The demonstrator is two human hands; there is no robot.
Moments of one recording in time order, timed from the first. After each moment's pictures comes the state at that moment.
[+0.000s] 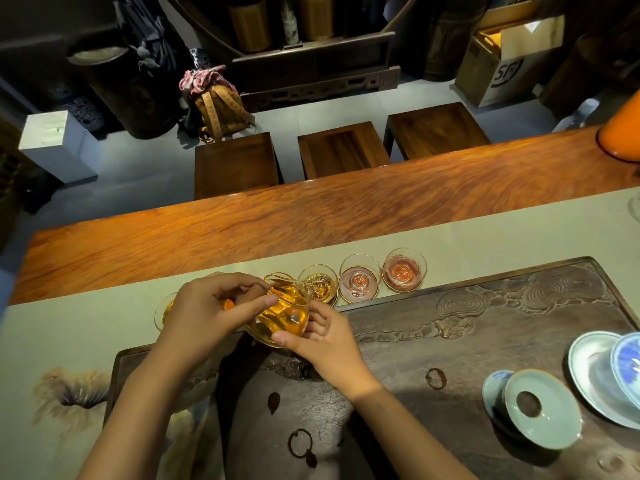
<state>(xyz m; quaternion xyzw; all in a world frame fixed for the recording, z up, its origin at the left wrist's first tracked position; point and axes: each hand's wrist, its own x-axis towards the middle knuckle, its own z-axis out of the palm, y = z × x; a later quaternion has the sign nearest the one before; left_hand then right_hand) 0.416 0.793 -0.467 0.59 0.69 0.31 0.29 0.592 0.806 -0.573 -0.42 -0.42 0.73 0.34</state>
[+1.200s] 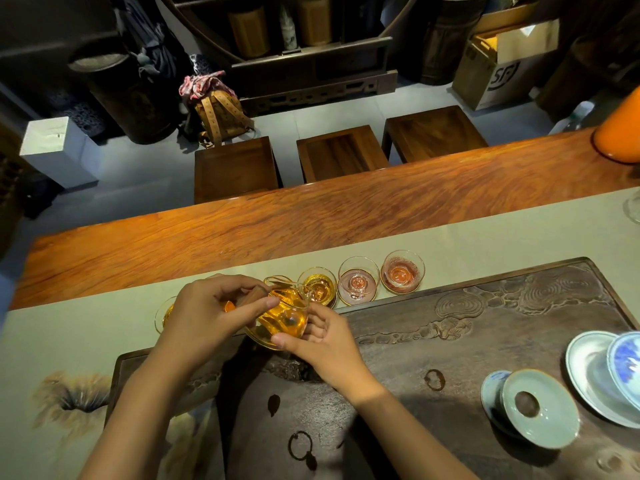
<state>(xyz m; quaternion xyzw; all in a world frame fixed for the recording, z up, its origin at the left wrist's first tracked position) 0.417 0.794 -0.464 0.60 0.68 0.31 0.29 0.596 0.806 -0.569 -0.42 -0.43 0.73 0.32</state>
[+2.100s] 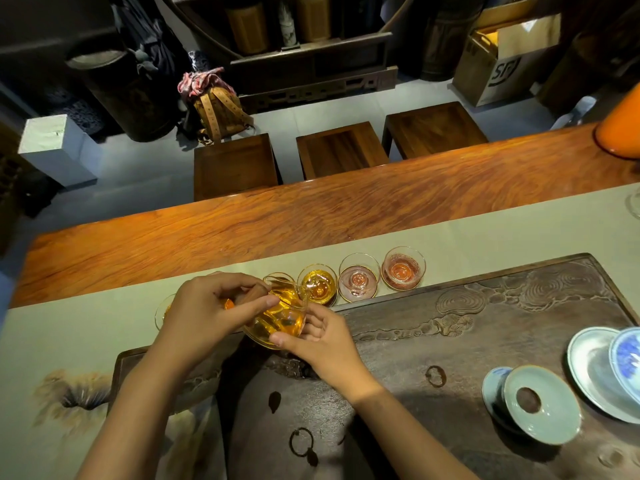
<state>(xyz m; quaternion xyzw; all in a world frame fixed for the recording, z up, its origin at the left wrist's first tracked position) 0.415 0.793 -0.467 0.58 0.69 0.30 0.30 0.589 0.804 -0.575 -0.42 -0.42 0.73 0.32</state>
